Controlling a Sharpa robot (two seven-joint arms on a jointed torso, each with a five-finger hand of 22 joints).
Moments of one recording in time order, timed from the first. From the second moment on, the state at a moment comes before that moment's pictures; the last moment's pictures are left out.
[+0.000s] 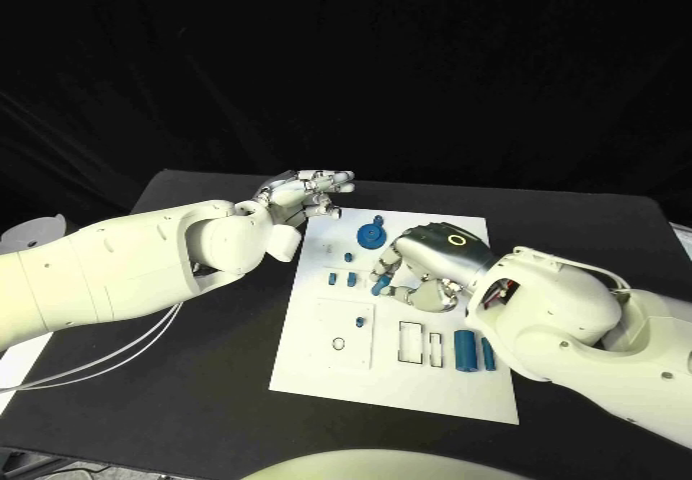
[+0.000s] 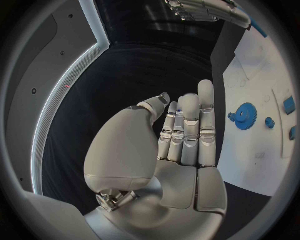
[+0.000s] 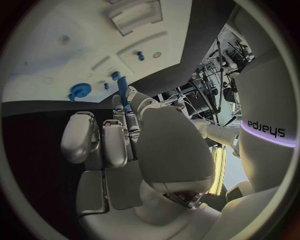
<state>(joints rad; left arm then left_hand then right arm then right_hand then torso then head) 1.22 -0.86 -0.03 1.48 0.17 -0.12 0.28 1.36 -0.15 0.46 0.07 0.06 1.07 0.17 0.08 0.07 1.17 0.10 0.15 0.08 1.24 0.01 1.01 0.54 0.17 1.23 0.11 0.60 0.77 1.11 -0.79 0.06 1.90 -1.77 -0.20 -0.21 1.48 -0.10 0.41 0.08 0.05 1.20 0.11 0.10 0.09 1.25 0.07 0.09 0.07 1.47 -0.03 1.33 1.23 0.09 1.41 0.06 1.25 1.08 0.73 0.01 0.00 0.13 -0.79</state>
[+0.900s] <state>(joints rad) 1.22 -0.85 -0.03 1.48 0.17 -0.12 0.27 1.36 -0.15 0.46 0.07 0.06 1.07 0.17 0.08 0.07 1.17 0.10 0.15 0.08 1.24 0.01 1.01 0.54 0.17 1.23 0.11 0.60 0.77 1.01 -0.62 0.01 1.77 -1.76 -0.15 -0.14 1.48 -0.10 0.43 0.07 0.05 1.19 0.11 0.09 0.10 1.25 0.07 0.07 0.07 1.47 -0.03 1.33 1.23 0.09 1.41 0.06 1.25 1.08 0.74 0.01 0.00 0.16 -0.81</state>
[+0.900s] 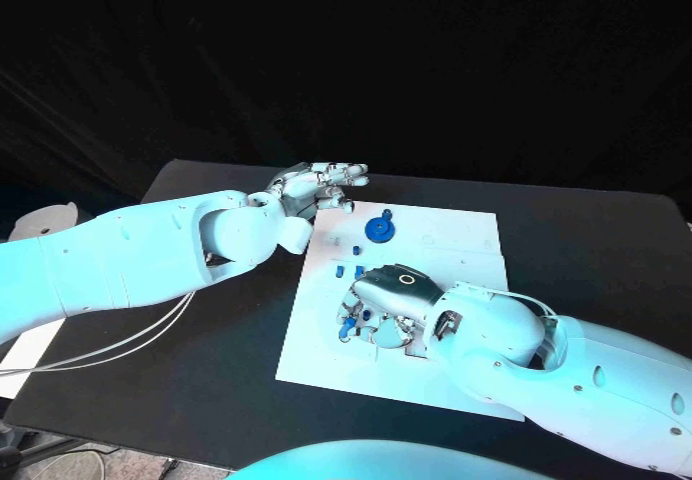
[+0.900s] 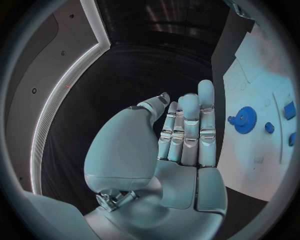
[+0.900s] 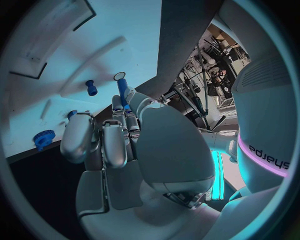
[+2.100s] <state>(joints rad) 1.22 -0.85 -0.03 1.48 0.17 -0.11 0.27 1.36 -0.15 0.46 0.07 0.06 1.07 0.17 0.08 0.07 1.17 0.10 0.15 0.08 1.24 0.01 1.01 0.54 0.17 1.23 0.11 0.60 0.77 1.00 -0.58 -0.01 1.72 -1.80 -0.09 -0.17 1.38 -0.17 0.34 0.09 0.07 1.02 0.16 0.06 0.06 1.03 0.10 0.06 0.06 1.47 0.01 1.30 1.17 0.09 1.38 0.11 1.21 1.02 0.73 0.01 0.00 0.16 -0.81</state>
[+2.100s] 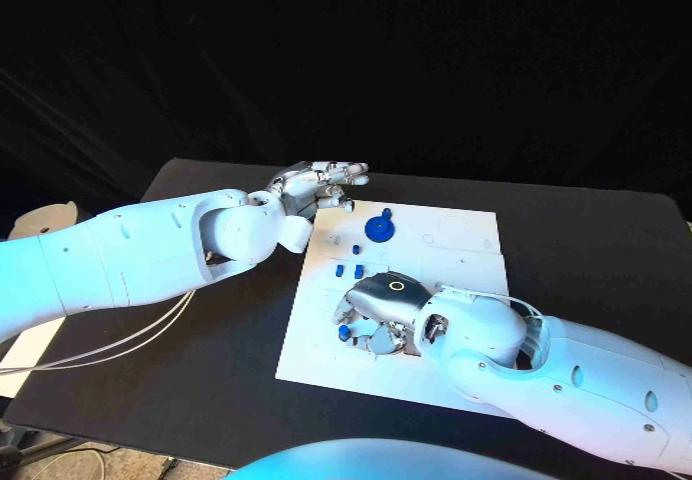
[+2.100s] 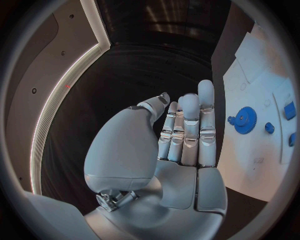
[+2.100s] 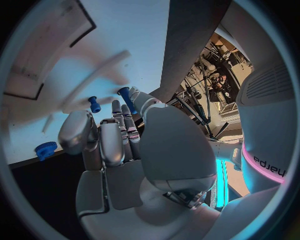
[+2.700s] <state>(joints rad) 1.22 -0.86 -0.03 1.47 0.17 -0.11 0.27 1.36 -0.15 0.46 0.07 0.06 1.07 0.17 0.08 0.07 1.17 0.10 0.15 0.08 1.24 0.01 1.01 0.54 0.17 1.23 0.11 0.60 0.77 1.01 -0.73 0.01 1.82 -1.76 -0.24 -0.16 1.43 -0.13 0.12 0.14 0.07 0.95 0.17 0.07 0.07 0.99 0.11 0.09 0.07 1.46 0.02 1.29 1.13 0.11 1.38 0.12 1.19 0.99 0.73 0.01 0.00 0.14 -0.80</state>
